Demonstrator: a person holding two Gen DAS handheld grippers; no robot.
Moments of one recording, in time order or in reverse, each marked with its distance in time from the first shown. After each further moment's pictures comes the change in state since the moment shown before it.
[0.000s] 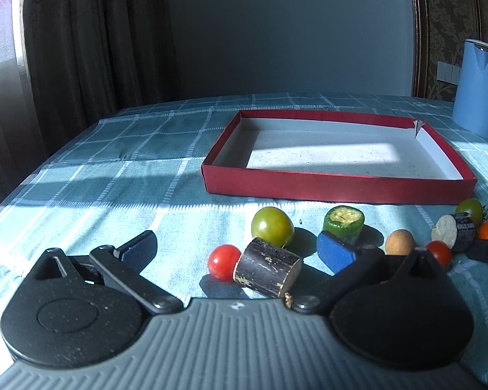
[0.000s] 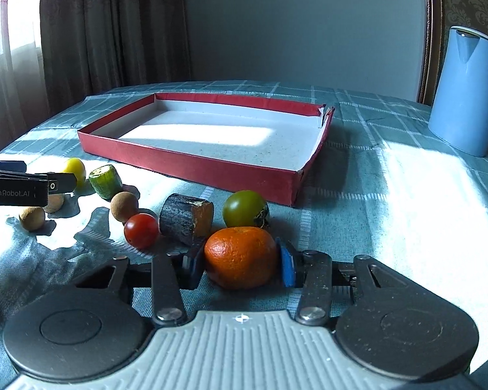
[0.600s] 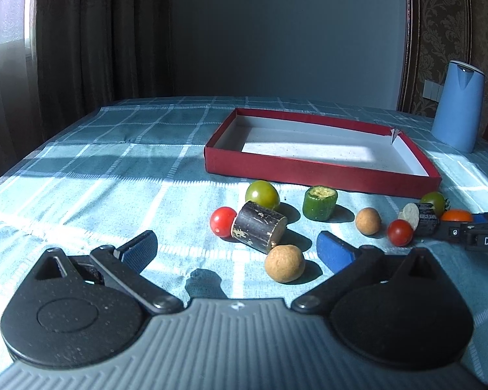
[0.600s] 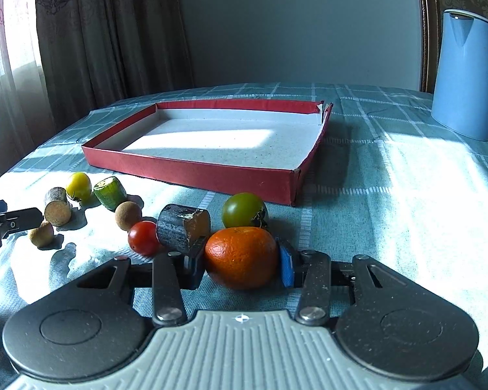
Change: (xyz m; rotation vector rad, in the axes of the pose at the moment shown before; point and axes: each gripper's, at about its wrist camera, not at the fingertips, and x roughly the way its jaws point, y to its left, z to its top) left arm -0.043 0.010 -0.024 -0.060 -0.007 -0.080; right arm -0.001 -0.011 0.000 0.061 -0.007 0.043
